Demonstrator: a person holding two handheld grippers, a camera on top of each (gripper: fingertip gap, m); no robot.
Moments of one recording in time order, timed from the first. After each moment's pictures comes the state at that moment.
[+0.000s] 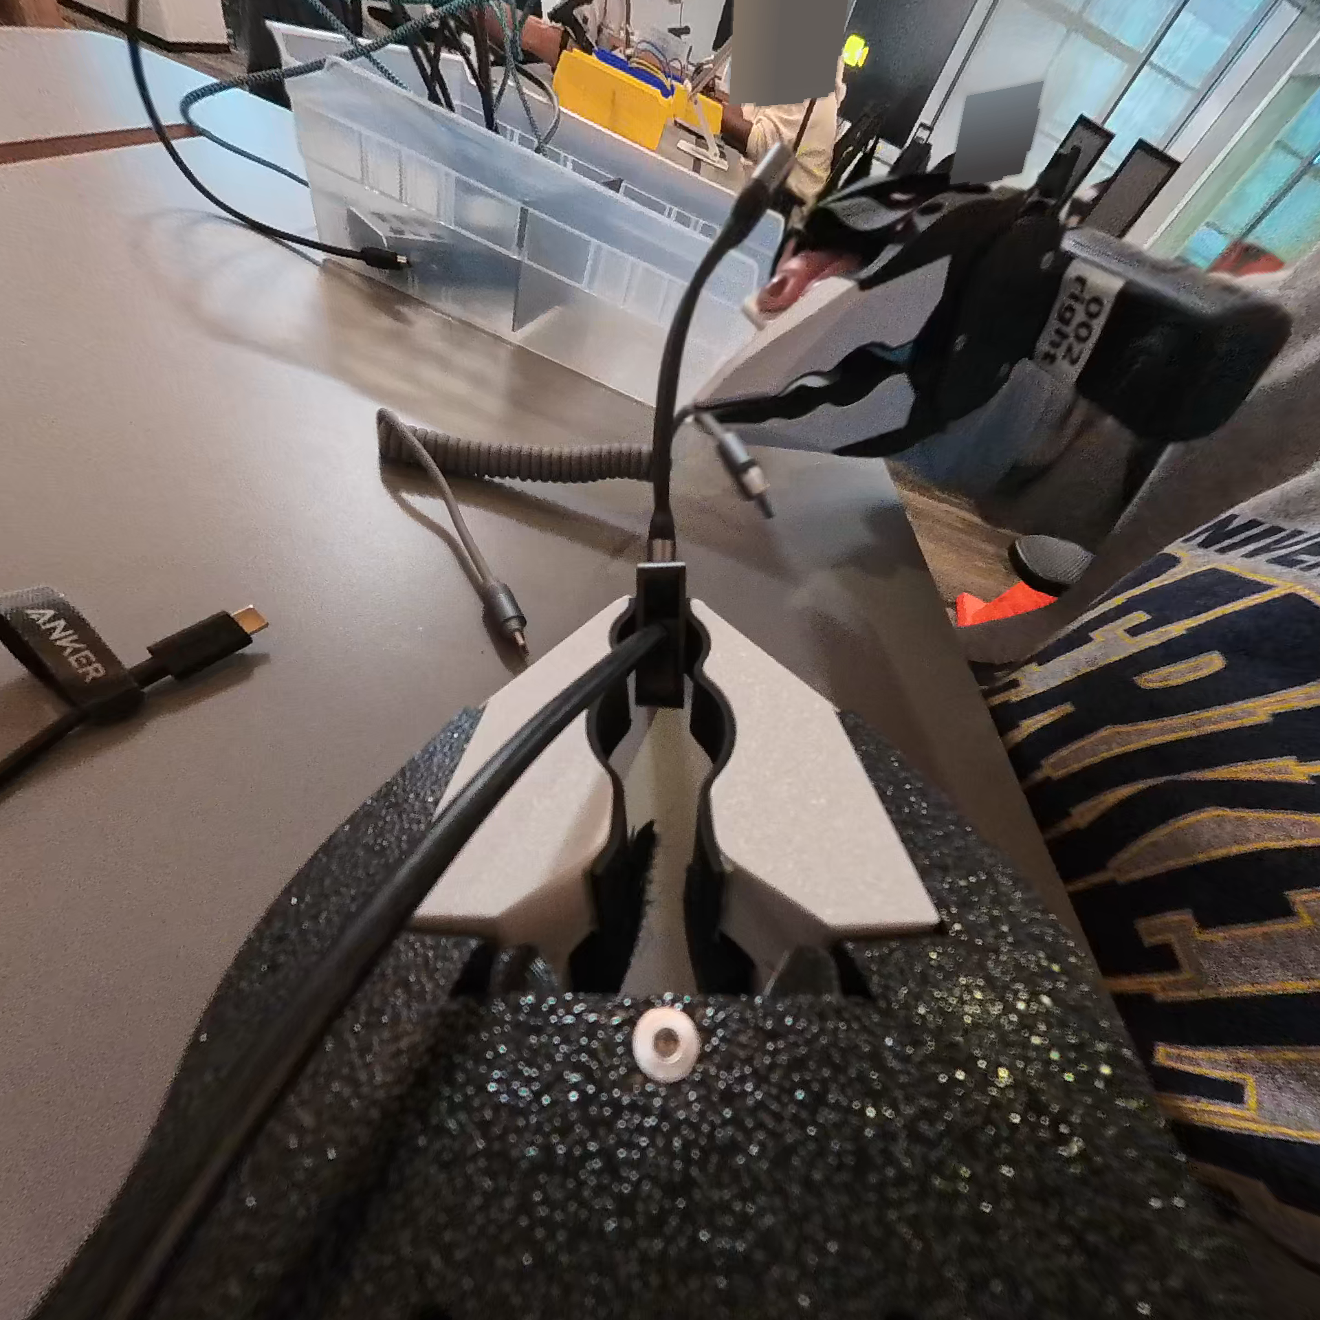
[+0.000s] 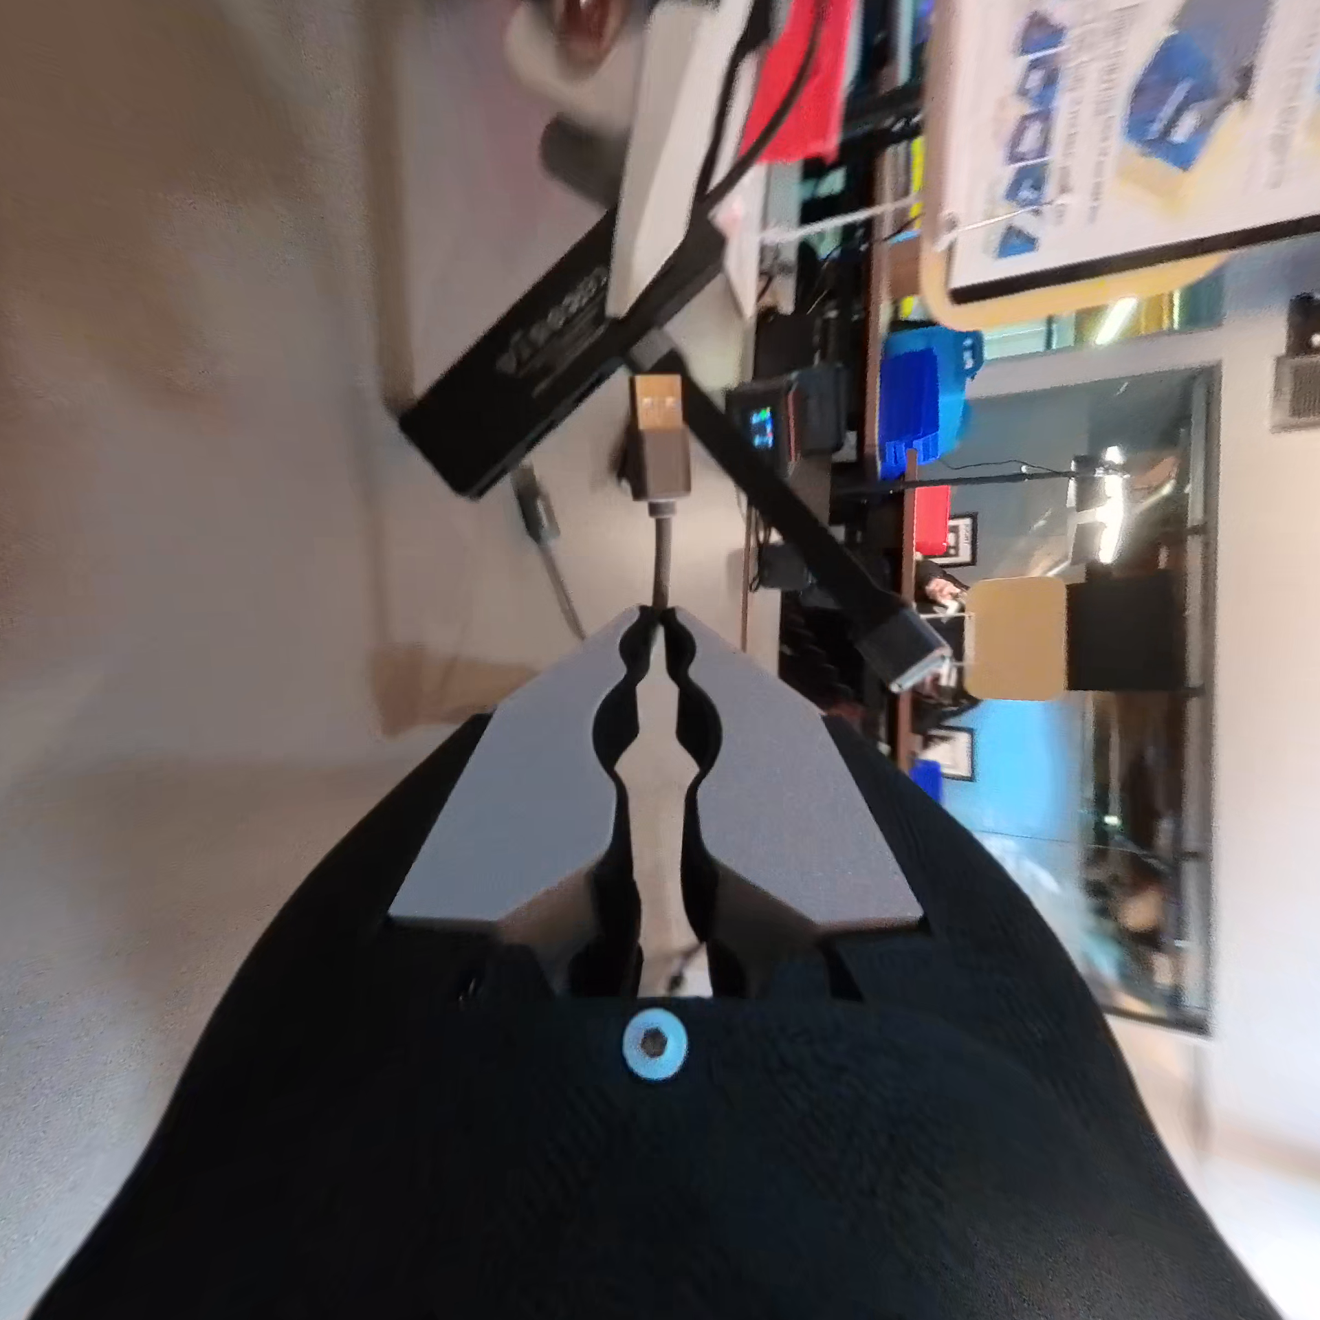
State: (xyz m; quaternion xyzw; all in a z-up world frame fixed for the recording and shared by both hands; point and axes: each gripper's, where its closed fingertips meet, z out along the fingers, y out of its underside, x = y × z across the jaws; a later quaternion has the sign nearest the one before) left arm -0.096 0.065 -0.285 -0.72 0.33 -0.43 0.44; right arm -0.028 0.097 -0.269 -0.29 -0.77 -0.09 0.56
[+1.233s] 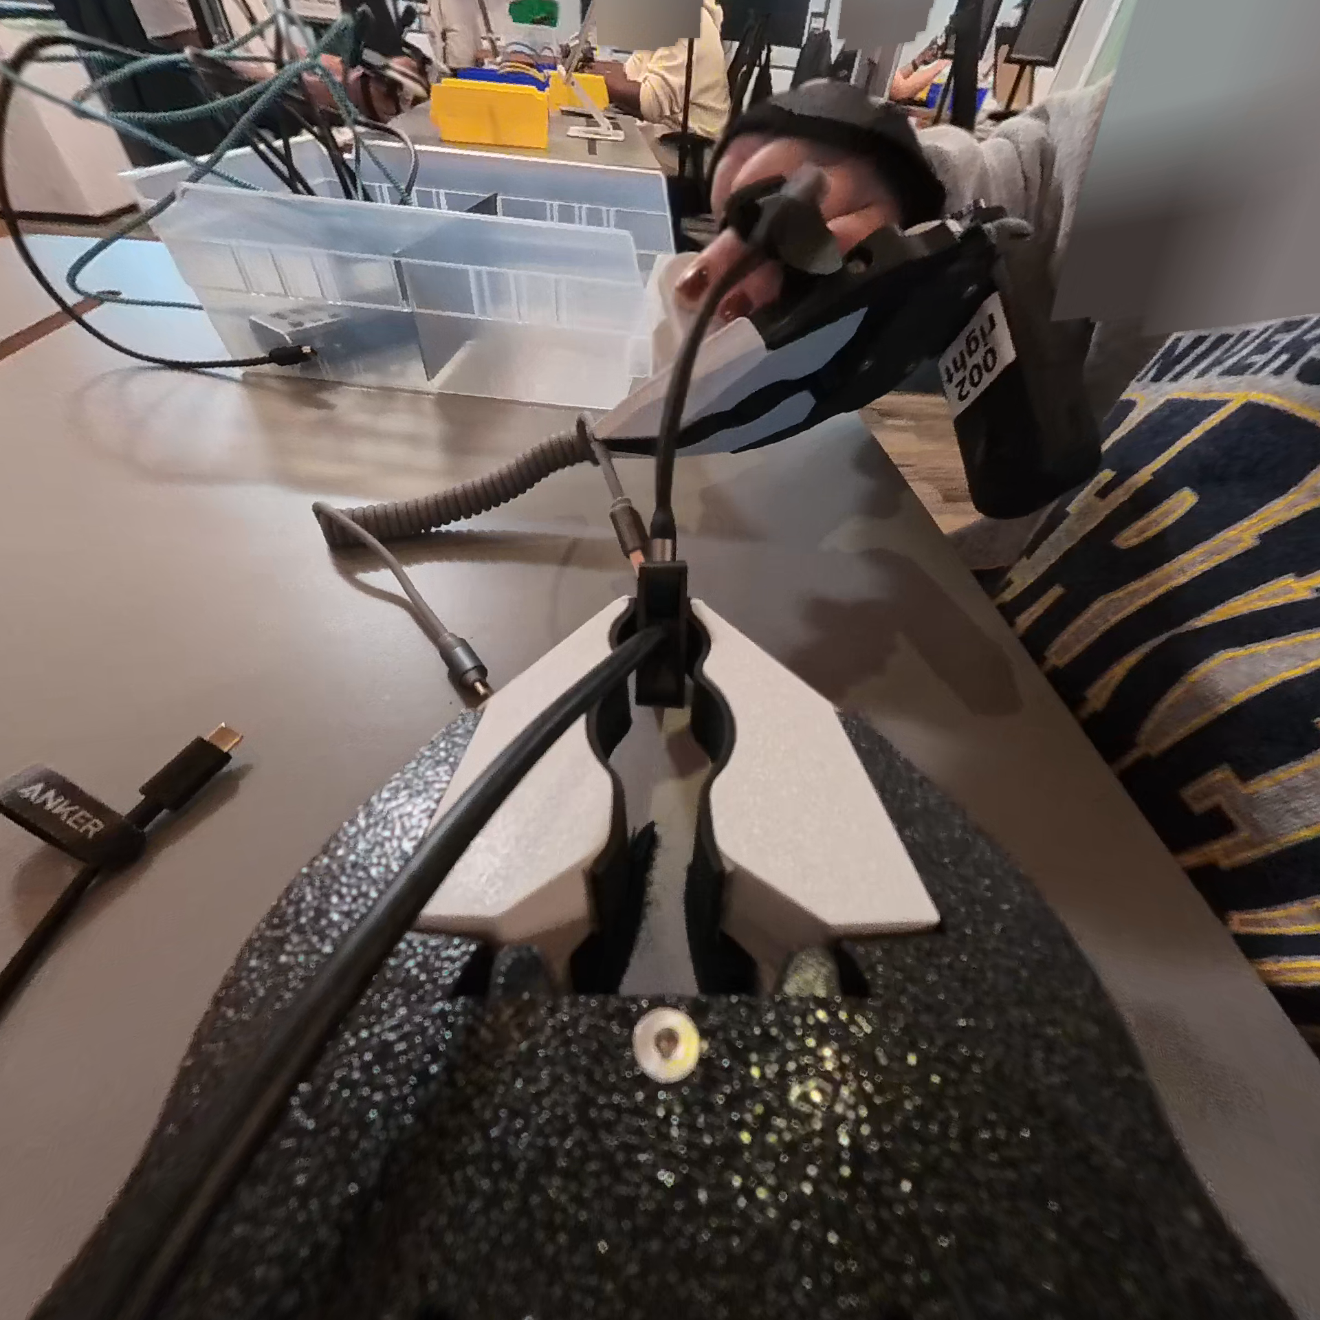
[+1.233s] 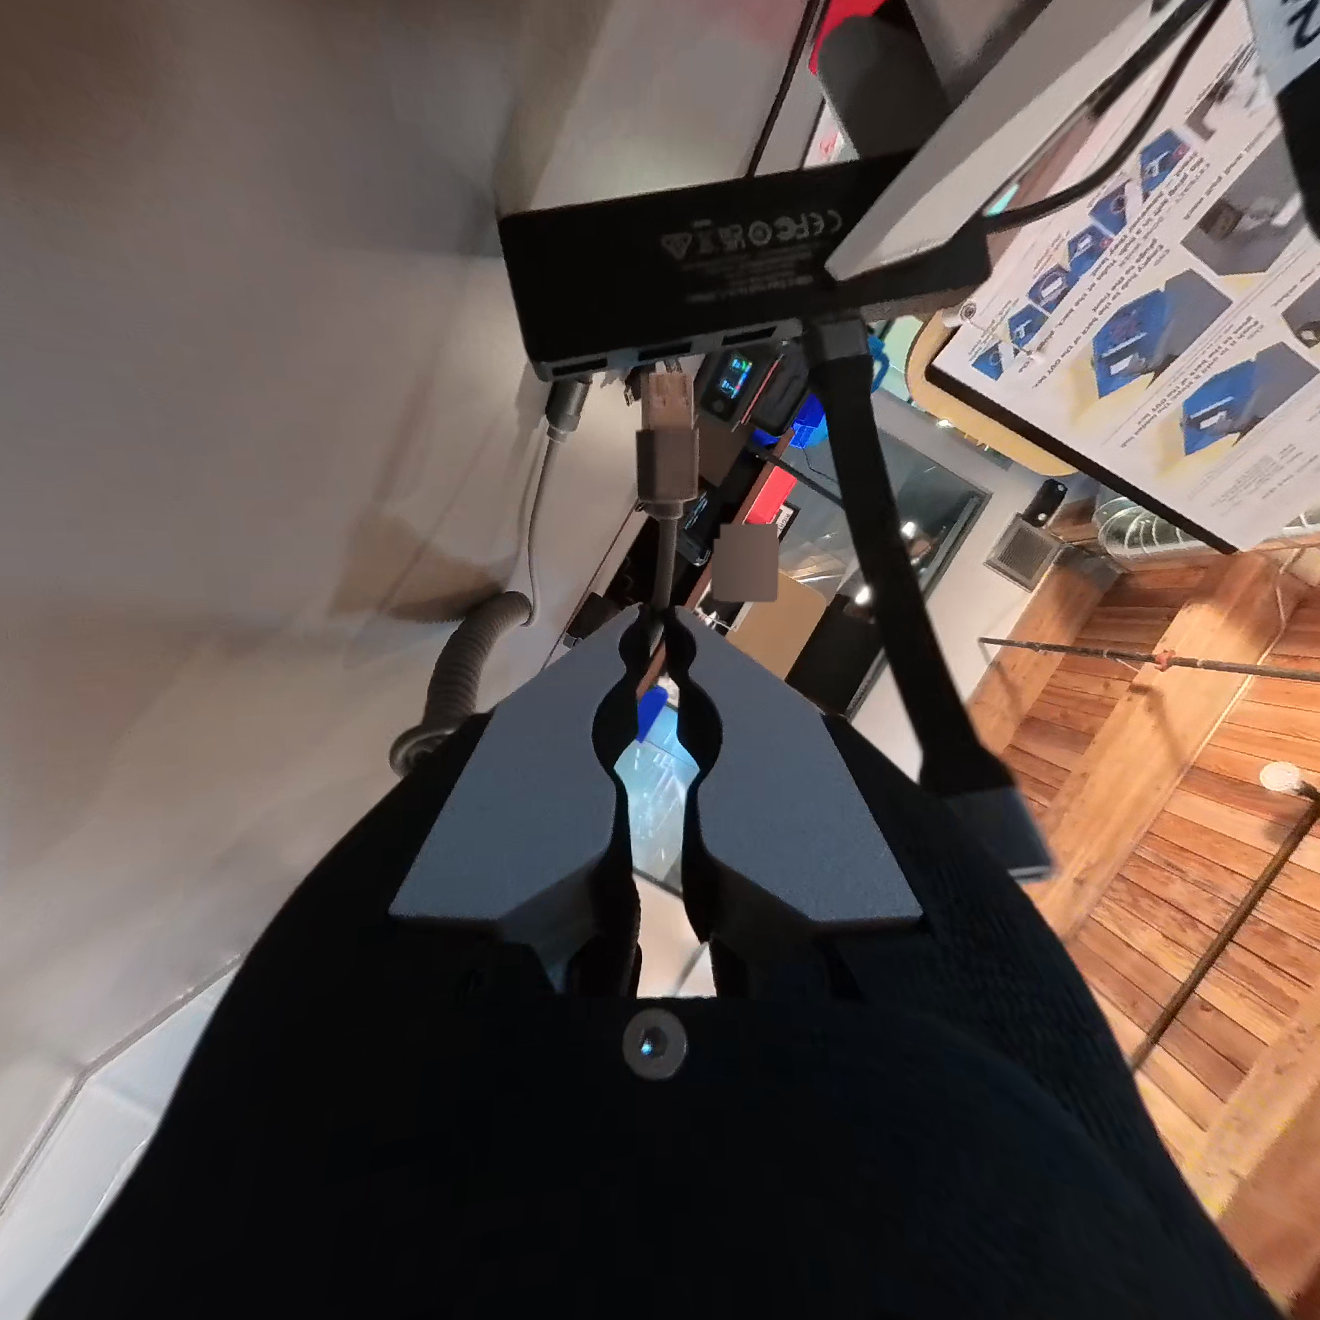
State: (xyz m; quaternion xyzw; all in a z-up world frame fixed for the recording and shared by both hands) left arm -0.085 0.043 -0.283 -0.65 0.45 -0.38 0.48; right arm -0.026 0.095 -0.282 -0.11 -0.78 -0.35 0.51
